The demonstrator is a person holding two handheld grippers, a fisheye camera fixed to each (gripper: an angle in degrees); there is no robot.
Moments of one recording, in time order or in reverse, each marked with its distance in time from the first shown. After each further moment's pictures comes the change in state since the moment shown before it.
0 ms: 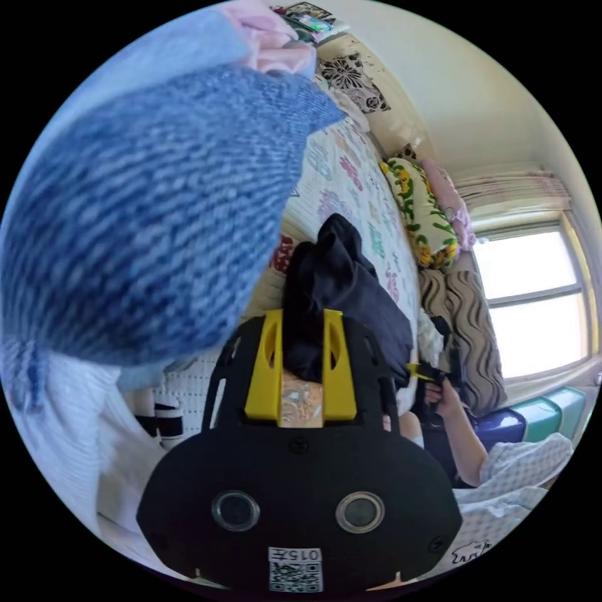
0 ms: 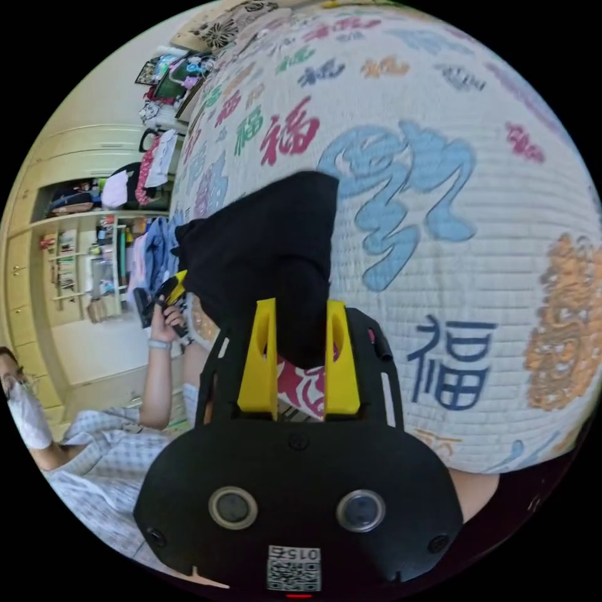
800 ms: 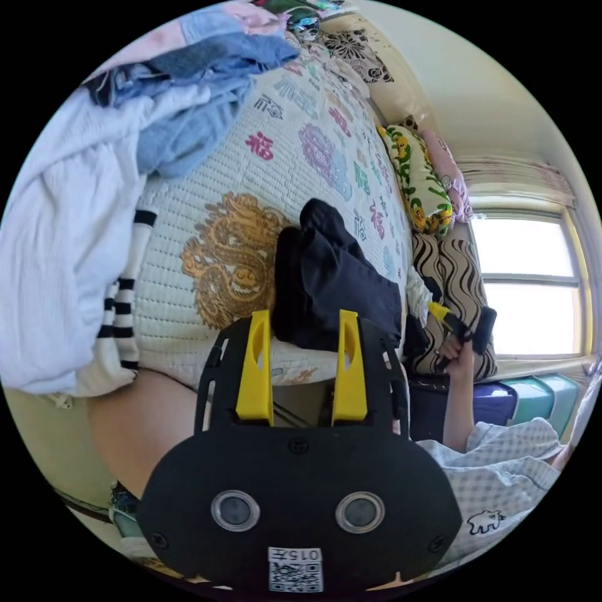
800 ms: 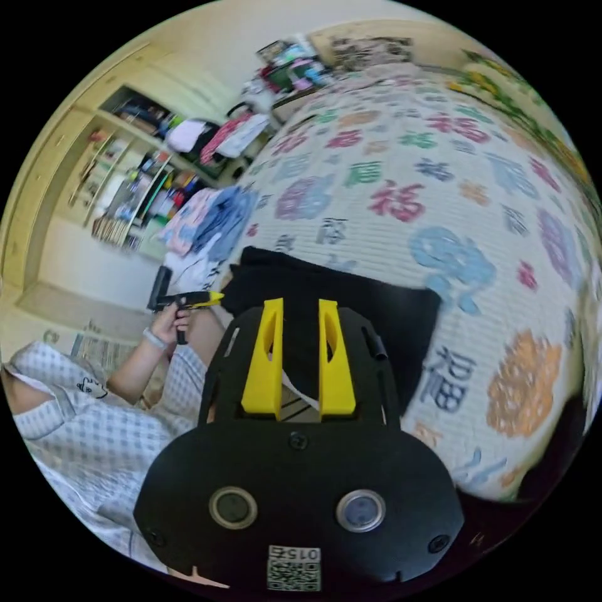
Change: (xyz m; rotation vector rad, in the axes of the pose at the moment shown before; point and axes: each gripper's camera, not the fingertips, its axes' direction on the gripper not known) left arm -0.010 0.131 0.034 -0.159 -0.027 -0.035; right arm -0.116 0.076 -0.056 0.114 0.144 -0.502
